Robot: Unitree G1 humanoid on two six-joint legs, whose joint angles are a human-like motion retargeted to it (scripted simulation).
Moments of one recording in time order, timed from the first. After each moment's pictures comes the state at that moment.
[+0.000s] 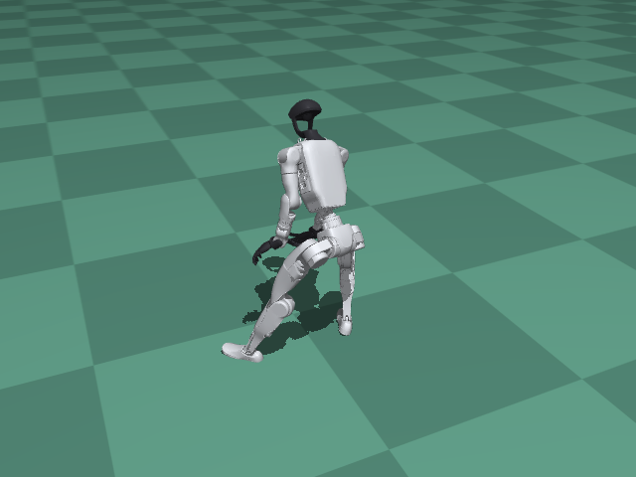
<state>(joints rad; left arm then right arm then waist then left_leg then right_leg) -0.18 0.02 -0.02 1.00 0.92 -0.11 0.70 -0.61 -0.06 0.25 1.44 0.54 0.13 1.07 0.02 0.08 -0.04 -0.98 0.26 0.43 -0.03 0.35 -0.26 -1.37 -0.68 -0.32 1.22 -0.37 0.26</state>
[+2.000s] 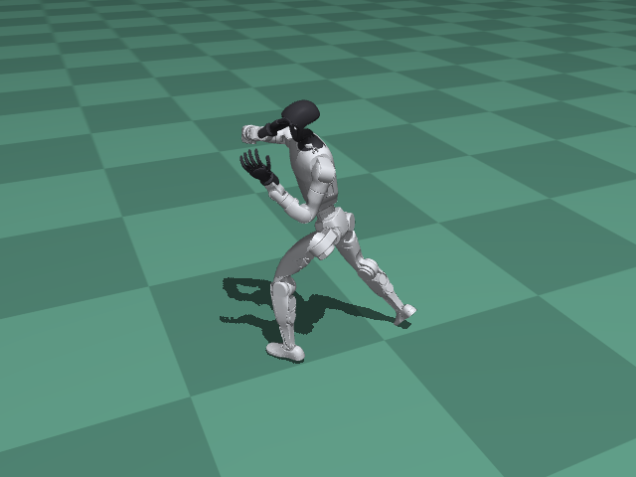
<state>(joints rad) -0.60 0.11 -0.42 -0.40 -0.18 -0.43 0.59 -1.56 -0.89 0.70 -0.52 0.03 -0.57 -0.46 0.68 -0.41 -0.13 -1.08 -0.03 -0.26 0.81 -0.07 -0.23 -0.11 -0.28 -0.23 0.26 0.45 0.26</state>
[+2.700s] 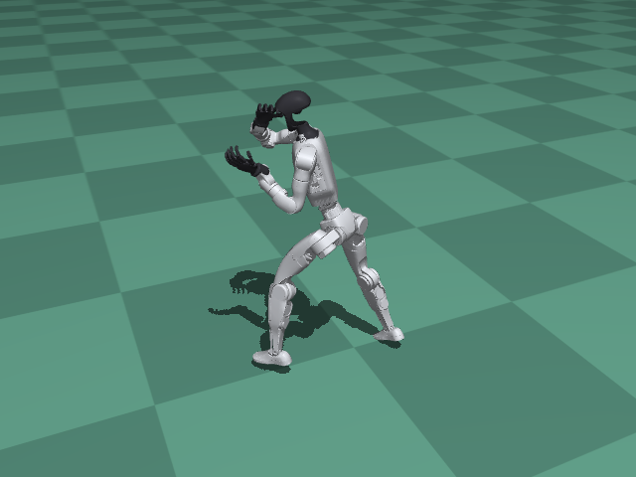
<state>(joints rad) -0.51 0.18 -0.31 -0.45 -0.23 -0.49 0.90 -1.45 -0.66 0.59 -0.32 -0.12 -0.51 -0.38 0.53 -0.23 -0.20 -1.14 0.25 -0.16 0.59 0.21 -0.26 -0.38 -0.16 -0.19 0.22 0.15 0.26</state>
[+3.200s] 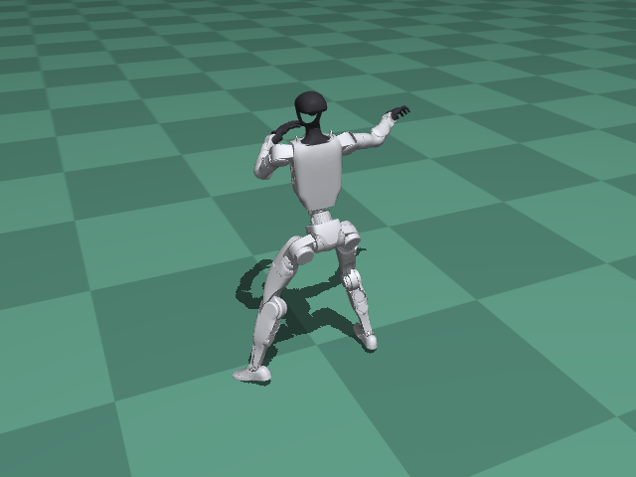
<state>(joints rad) -0.81 0.37 -0.40 0.24 0.32 -0.41 -0.24 -0.66 -1.26 0.14 0.98 -1.09 -0.03 0.11 -0.15 0.05 -0.46 -0.63 0.52 0.37 0.17 0.46 -0.26 -0.76 -0.24 -0.05 0.57 -0.26 0.26</state>
